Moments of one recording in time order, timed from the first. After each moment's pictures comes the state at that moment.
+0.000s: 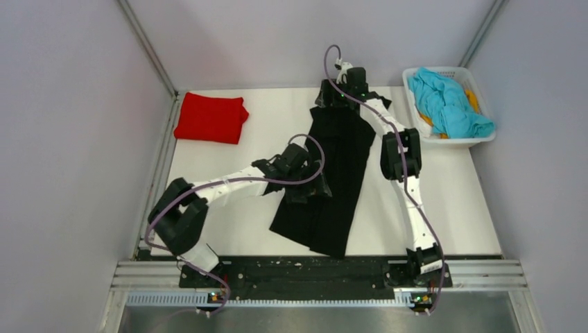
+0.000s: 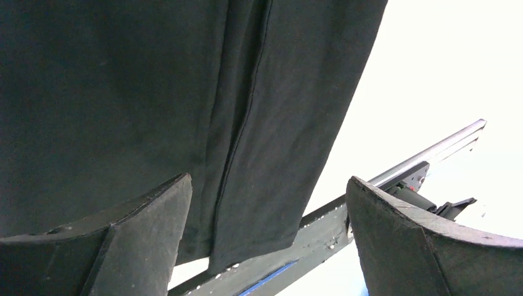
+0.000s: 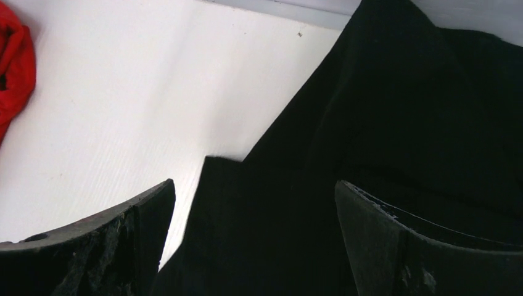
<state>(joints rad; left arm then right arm) -0.79 1.66 1.05 -0.33 0.22 -0.95 0.27 2.69 2.41 -0.23 -0.37 0.22</state>
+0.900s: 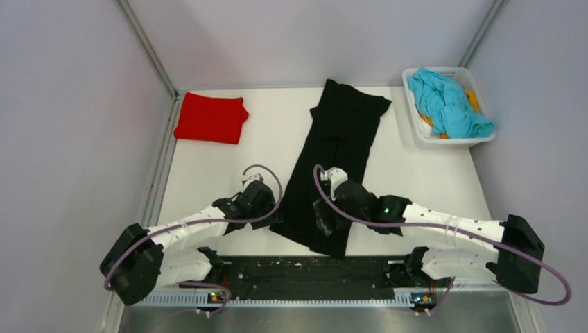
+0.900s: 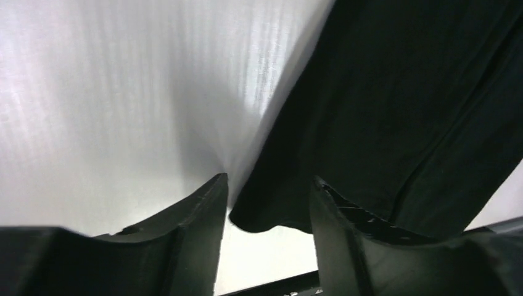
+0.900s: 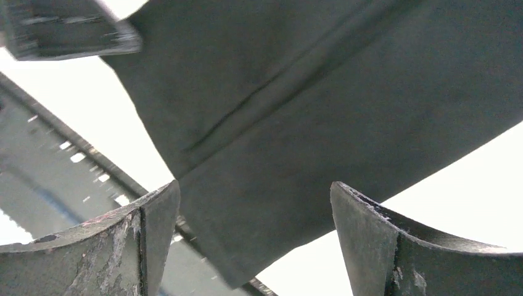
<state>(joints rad) -0.74 1.12 0.48 -0.37 -0.09 -0.95 0.98 1.15 0.70 -0.37 0.14 0.39</state>
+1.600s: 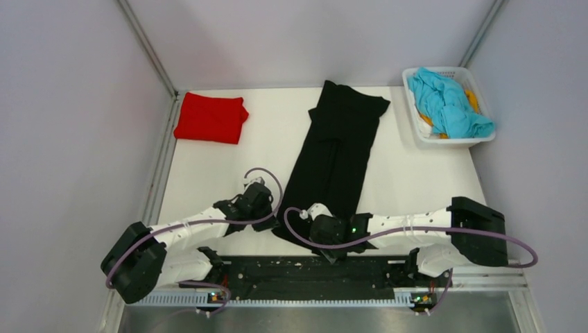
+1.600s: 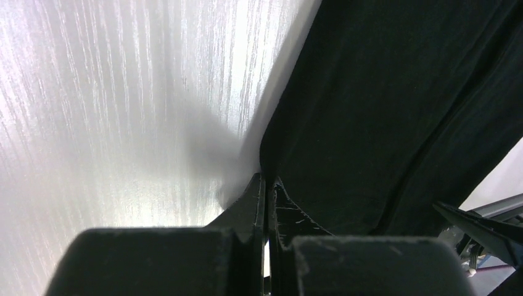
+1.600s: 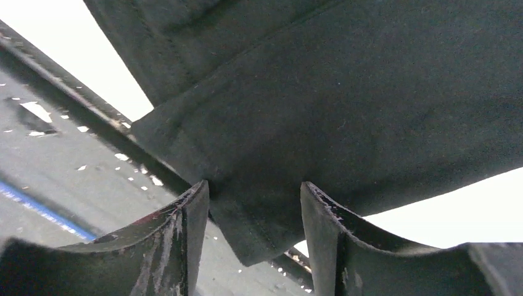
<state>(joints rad) -0.74 1.16 0.45 -0.27 0.00 -0.98 1.32 1.37 0.69 -0.50 0.22 0.48</state>
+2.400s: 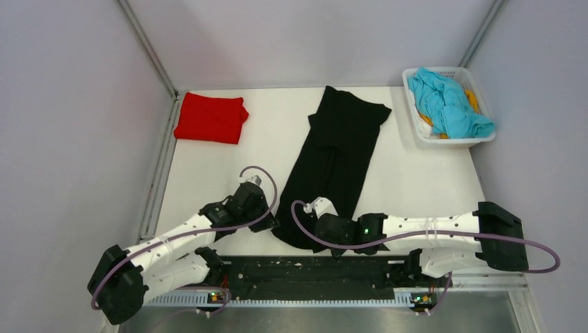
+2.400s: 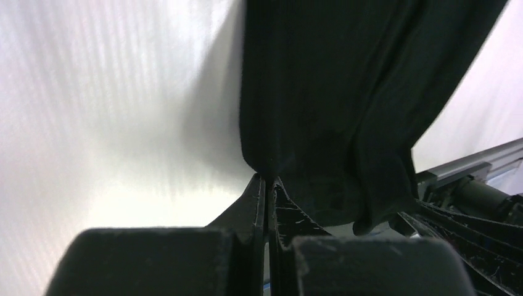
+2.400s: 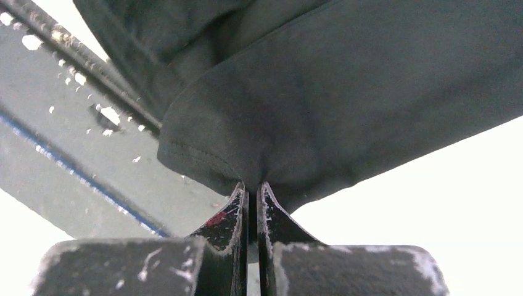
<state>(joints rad) -0.74 0.94 0.45 -0.43 0.05 -0.99 1.36 1.26 0.70 -0.53 0.24 0.55</state>
